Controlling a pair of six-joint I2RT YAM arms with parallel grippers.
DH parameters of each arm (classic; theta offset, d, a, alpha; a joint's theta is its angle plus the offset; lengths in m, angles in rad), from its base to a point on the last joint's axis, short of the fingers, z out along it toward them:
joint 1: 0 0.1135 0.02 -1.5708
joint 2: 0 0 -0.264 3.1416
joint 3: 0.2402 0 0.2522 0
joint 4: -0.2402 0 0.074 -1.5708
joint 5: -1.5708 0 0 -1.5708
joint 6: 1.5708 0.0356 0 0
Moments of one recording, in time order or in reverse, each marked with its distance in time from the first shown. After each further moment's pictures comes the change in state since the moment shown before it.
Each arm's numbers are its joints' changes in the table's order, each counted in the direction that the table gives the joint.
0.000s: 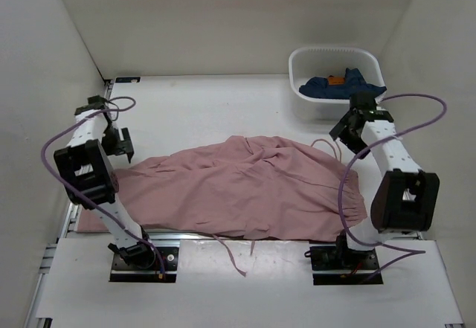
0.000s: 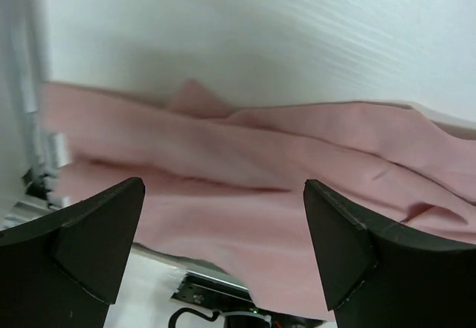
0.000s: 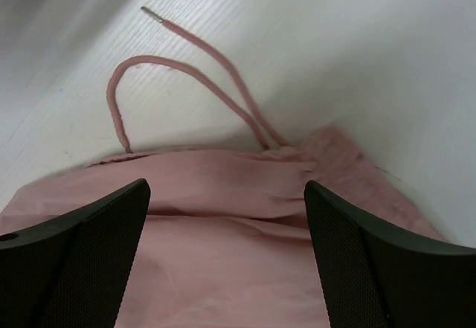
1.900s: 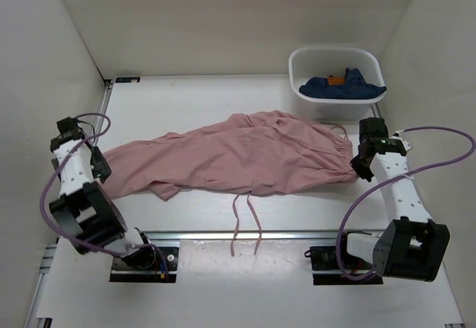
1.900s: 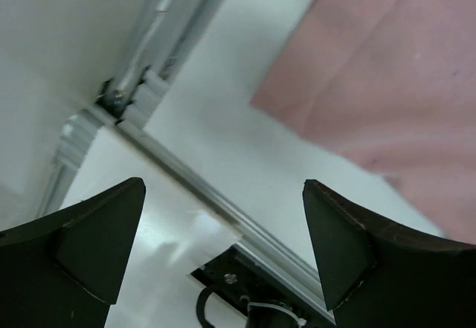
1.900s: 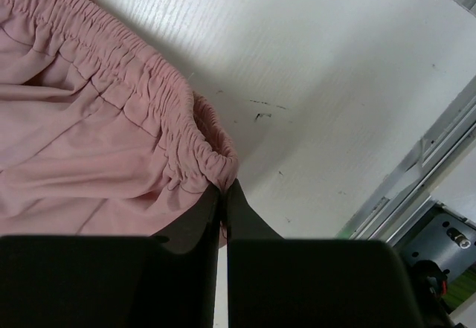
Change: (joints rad) left arm 0.189 -0.410 -0.311 0.043 0.177 0.001; right arm -0.049 -0.318 -0.253 -0.146 -0.138 0.161
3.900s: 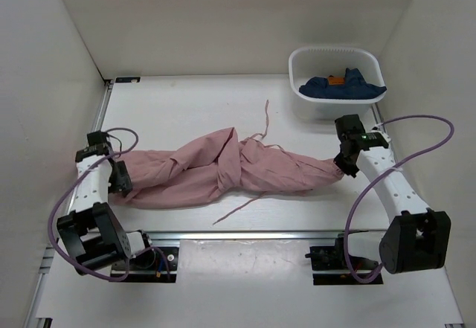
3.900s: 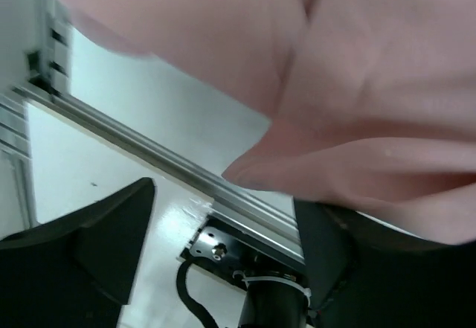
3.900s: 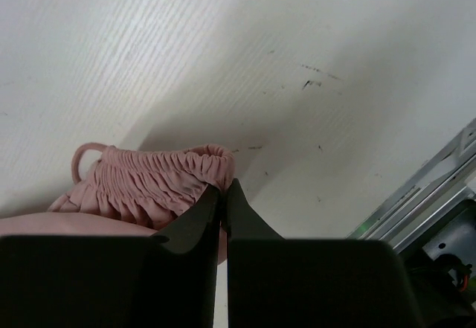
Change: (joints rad) left arm -0.193 -0.154 -0.279 -0.001 -0.045 0.000; right arm 0.221 0.063 0.023 -0.021 -0.035 0.106
